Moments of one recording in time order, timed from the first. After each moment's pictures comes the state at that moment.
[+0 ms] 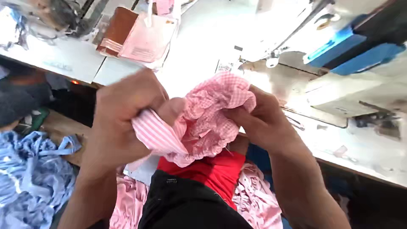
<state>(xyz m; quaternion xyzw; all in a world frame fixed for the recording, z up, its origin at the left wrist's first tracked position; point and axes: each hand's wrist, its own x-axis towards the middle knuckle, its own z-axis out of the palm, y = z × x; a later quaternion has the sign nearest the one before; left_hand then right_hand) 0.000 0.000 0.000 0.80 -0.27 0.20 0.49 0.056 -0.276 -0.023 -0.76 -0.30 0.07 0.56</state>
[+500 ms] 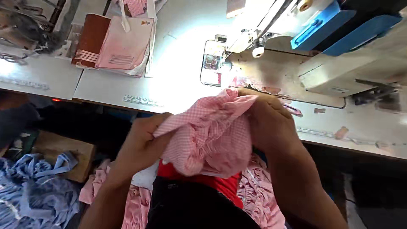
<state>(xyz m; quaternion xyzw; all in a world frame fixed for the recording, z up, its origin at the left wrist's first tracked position) 0.009 -0.024 -0.063 0.81 -0.18 0.02 0.56 0.052 -0.294 -0.042 -0.74 -0.16 0.06 0.64</state>
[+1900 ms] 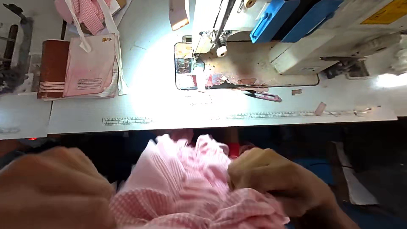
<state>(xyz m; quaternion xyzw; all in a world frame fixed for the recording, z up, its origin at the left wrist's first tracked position) 0.053 0.053 0.010 0.73 -0.49 -0.12 0.46 -0.005 -0.344 -0.043 -0.68 -0.39 0.11 0.61</state>
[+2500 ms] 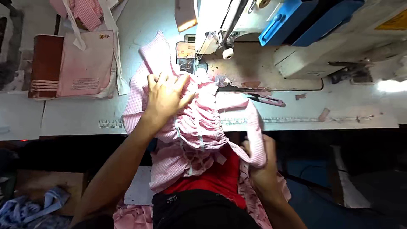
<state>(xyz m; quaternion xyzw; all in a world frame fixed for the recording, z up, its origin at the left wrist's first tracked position) 0.176 -0.115 -0.138 0.94 -0.28 0.11 0.13 -0.049 -0.353 -0.161 -0.75 0.20 -0.15 0.61</state>
